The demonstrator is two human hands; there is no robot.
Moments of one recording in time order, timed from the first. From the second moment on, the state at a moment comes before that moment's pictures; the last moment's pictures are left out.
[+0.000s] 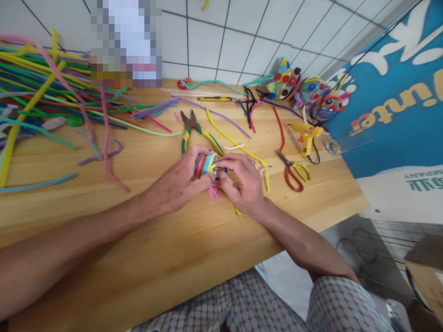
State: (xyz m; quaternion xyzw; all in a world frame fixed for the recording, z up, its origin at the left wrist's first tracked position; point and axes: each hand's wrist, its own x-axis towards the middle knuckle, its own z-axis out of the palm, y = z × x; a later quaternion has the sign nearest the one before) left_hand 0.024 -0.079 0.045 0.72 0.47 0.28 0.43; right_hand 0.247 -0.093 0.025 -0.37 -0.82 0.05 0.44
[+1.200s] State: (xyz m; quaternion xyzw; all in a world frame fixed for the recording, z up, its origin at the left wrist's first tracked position) left_hand 0.024 -0.081 0.048 0.72 0.49 0.28 0.40; right_hand 0.245 -0.096 0.023 -0.38 -0.81 0.07 0.43
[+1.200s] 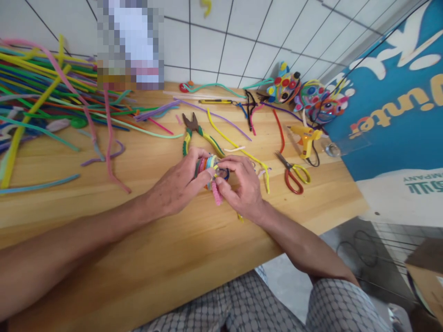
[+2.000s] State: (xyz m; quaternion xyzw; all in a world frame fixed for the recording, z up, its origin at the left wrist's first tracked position) left_hand 0.019 -0.075 0.021 0.81 0.34 0.43 0.23; right_hand 0.244 -0.093 0.022 -0.35 -0.81 0.08 0.46
